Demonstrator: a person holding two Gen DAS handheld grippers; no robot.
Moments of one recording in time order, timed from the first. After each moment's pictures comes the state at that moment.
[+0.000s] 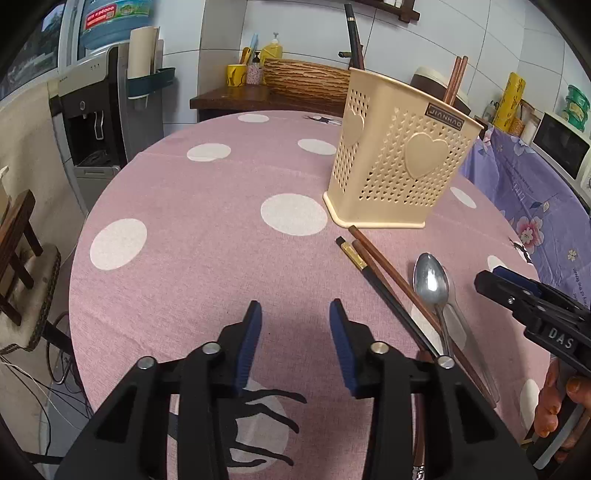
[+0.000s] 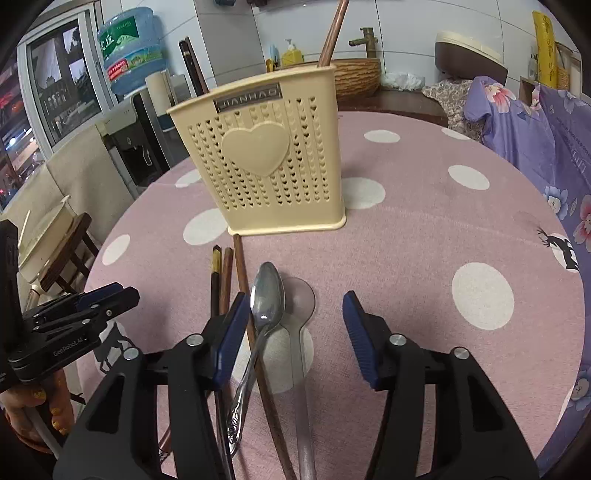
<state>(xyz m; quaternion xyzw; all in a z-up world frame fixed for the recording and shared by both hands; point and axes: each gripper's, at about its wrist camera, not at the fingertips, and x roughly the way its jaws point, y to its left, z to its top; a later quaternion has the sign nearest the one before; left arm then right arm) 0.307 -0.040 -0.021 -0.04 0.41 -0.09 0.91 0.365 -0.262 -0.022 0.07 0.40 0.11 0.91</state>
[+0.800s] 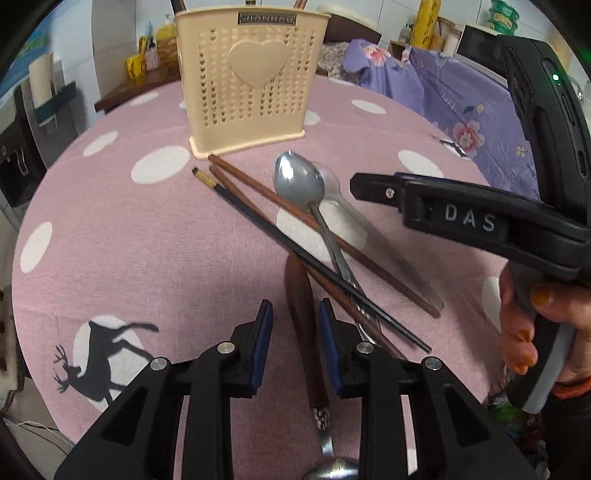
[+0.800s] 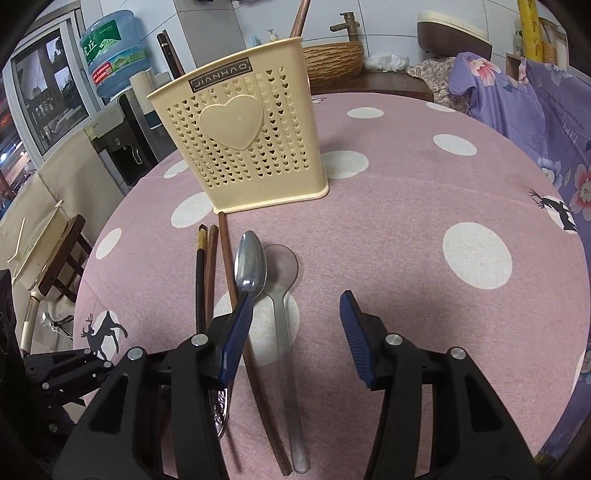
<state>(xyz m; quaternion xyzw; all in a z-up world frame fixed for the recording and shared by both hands) 0.265 -0.123 -0.044 0.07 0.46 -0.21 0.86 0.352 -0.273 -0.037 0.09 0.41 0.09 0.90</state>
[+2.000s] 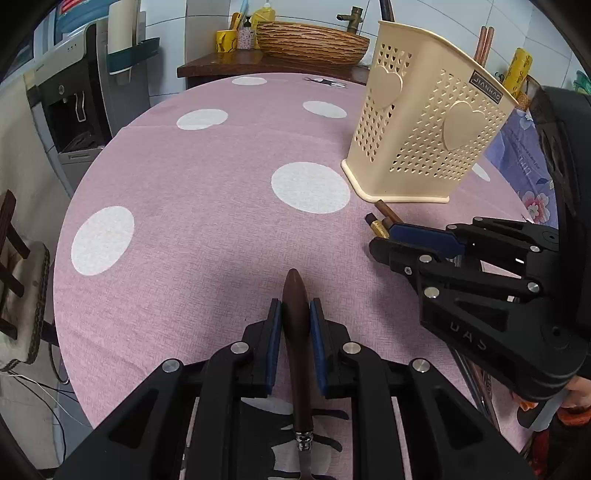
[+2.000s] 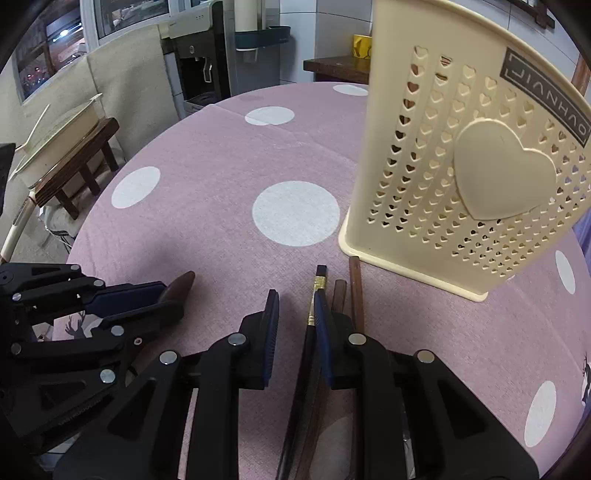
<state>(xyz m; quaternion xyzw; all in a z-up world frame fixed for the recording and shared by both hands) 0.339 -0.028 -0.040 -0.02 0.47 -0.10 0.87 0.440 -0.137 -0.041 -0.09 0.45 0.21 0.86</state>
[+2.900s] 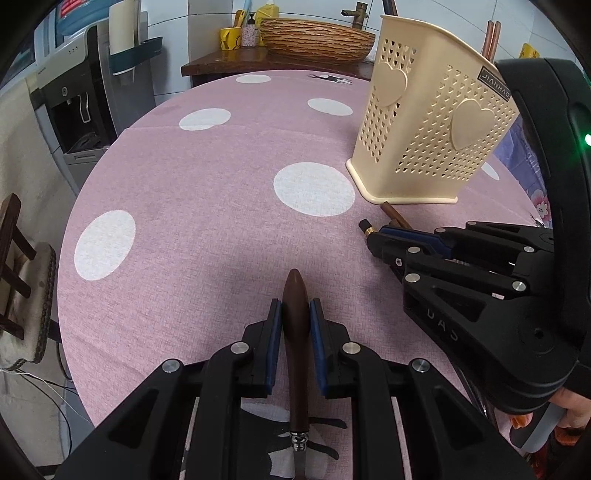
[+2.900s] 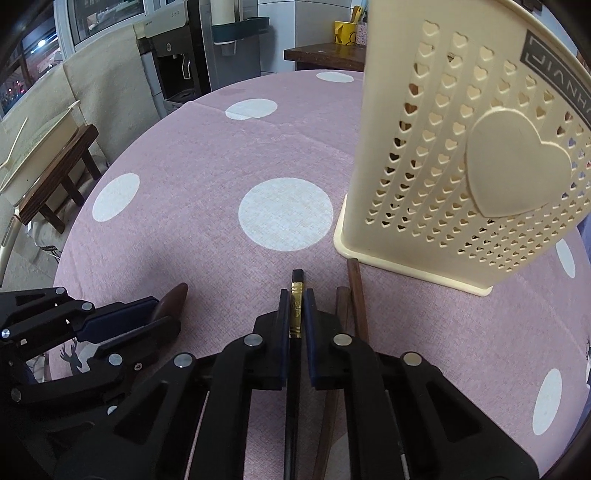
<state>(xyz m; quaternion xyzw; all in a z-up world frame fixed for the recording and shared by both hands) 0.347 -0.033 -0.041 -0.01 0.48 -0.08 0.87 0.455 -0.131 -0.050 -0.07 0.48 0.18 0.86</state>
